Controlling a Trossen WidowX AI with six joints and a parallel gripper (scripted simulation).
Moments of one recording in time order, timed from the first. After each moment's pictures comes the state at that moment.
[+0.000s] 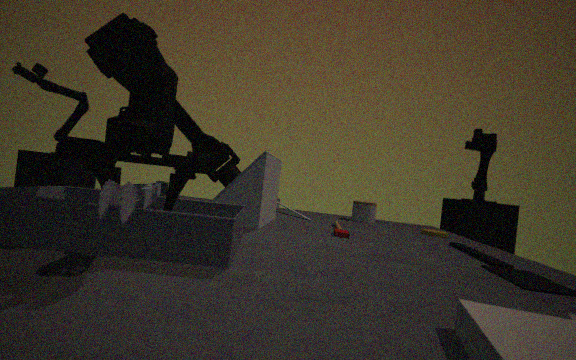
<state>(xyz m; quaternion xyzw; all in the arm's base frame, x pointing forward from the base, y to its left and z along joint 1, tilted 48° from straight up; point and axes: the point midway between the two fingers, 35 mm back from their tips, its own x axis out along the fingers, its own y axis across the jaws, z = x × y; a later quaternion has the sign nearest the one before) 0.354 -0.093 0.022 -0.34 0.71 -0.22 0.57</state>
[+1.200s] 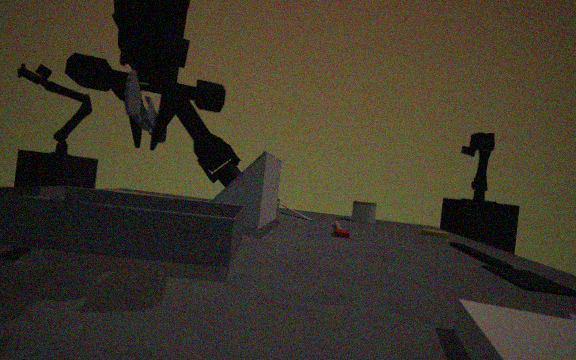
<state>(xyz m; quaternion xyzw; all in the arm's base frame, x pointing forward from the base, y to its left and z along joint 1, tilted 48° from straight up) 0.370 -0.022 0.087 -0.37 0.72 -0.18 0.56</state>
